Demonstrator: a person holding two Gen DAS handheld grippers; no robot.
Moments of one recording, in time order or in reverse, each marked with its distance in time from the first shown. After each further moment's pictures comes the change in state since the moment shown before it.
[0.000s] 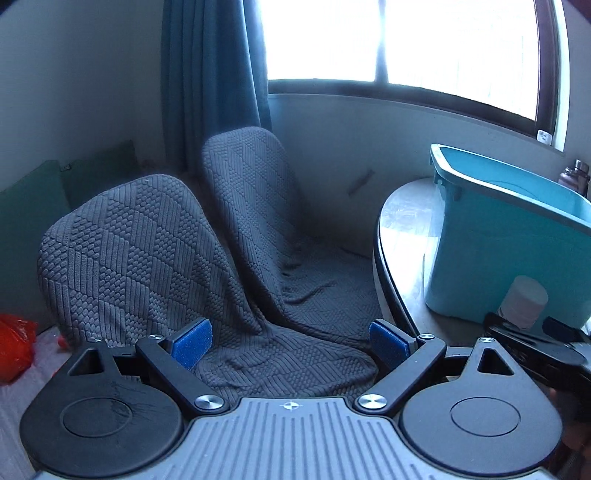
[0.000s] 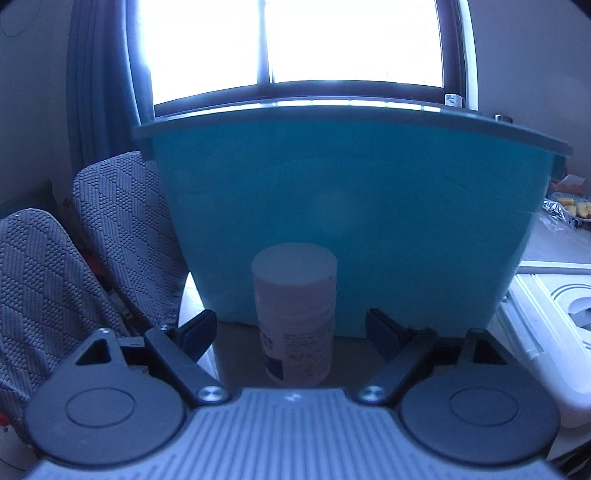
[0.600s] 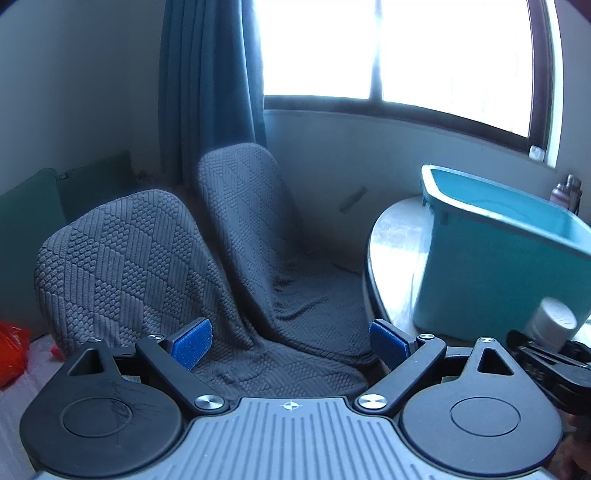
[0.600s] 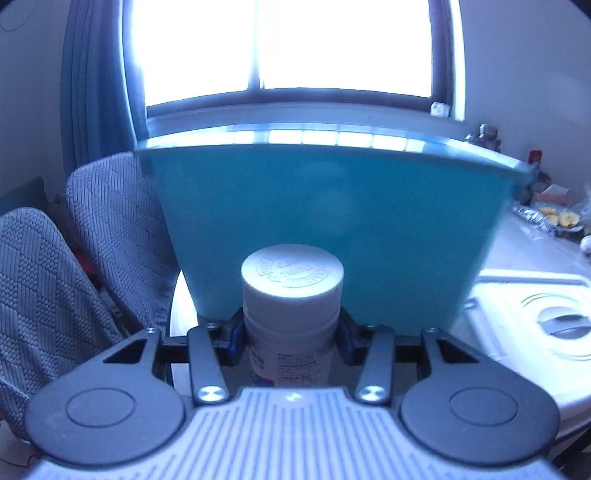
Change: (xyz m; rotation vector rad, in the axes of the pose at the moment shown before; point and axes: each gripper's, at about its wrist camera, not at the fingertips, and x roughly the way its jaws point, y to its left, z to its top) left arm -0.012 0.004 0.009 -0.030 -0.070 -0.031; right arm -0.055 -0.006 0.011 -0.012 -0.017 -0.054
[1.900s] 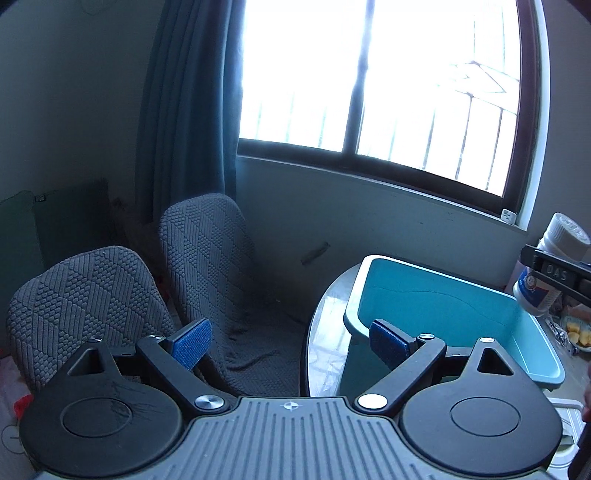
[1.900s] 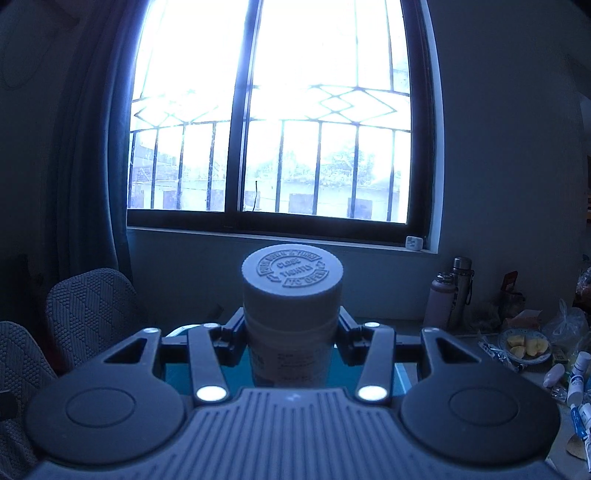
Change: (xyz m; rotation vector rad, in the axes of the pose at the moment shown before) left arm -0.031 -0.067 0.085 -0.074 -0.097 -0.073; right arm -0.017 -0.049 0.163 -0.053 -0.272 -0.044
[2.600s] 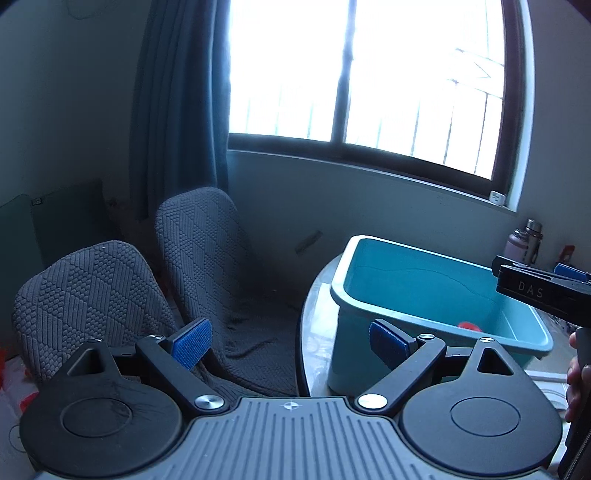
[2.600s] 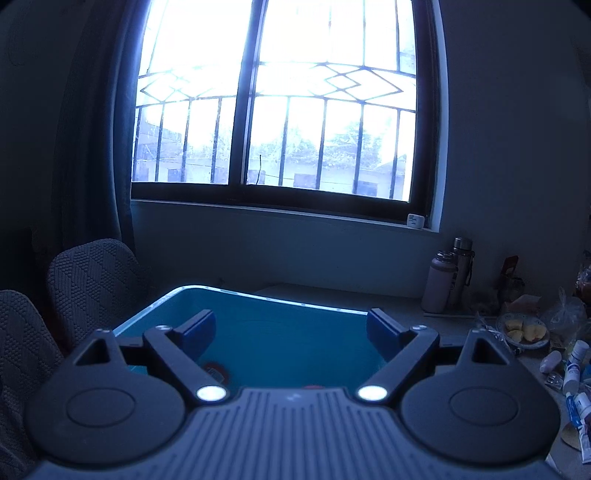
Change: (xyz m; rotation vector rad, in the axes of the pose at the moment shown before) left arm -0.027 -0.005 -0.013 0.052 0.027 -0.036; right arm -0.032 -0.008 -0.023 -0.026 0.060 -0.019
